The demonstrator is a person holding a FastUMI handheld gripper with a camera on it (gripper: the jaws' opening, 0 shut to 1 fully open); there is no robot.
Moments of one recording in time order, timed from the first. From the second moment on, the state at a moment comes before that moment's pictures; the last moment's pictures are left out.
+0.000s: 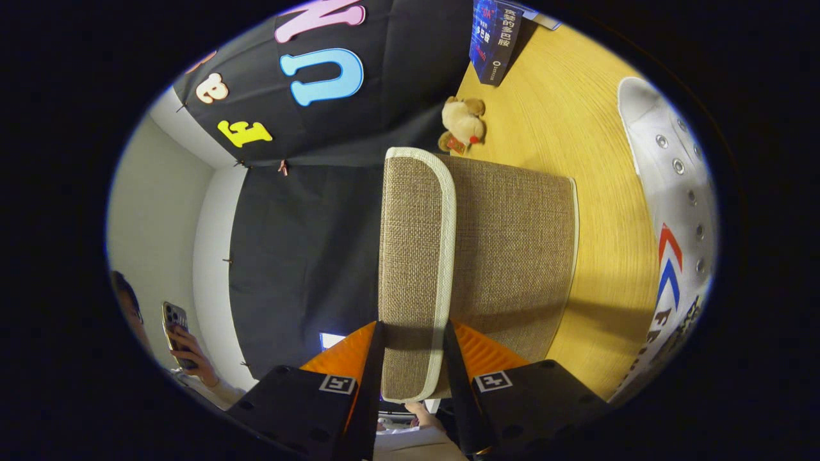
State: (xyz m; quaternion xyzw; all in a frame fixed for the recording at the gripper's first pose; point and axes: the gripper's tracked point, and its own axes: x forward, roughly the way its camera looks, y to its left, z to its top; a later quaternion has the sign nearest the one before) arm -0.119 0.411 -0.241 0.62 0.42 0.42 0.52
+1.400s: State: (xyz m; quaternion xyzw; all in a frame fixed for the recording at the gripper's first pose) arm -0.120 0.428 -0.219 0.69 0.37 0.41 0.47
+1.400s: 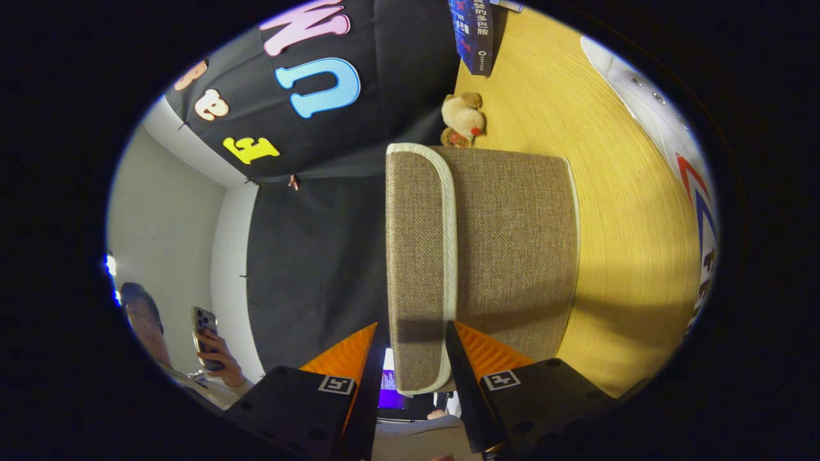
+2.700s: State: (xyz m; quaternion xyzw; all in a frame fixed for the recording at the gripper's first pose) arm -0.055 0.495 -0.041 0.66 0.33 0.45 0.51
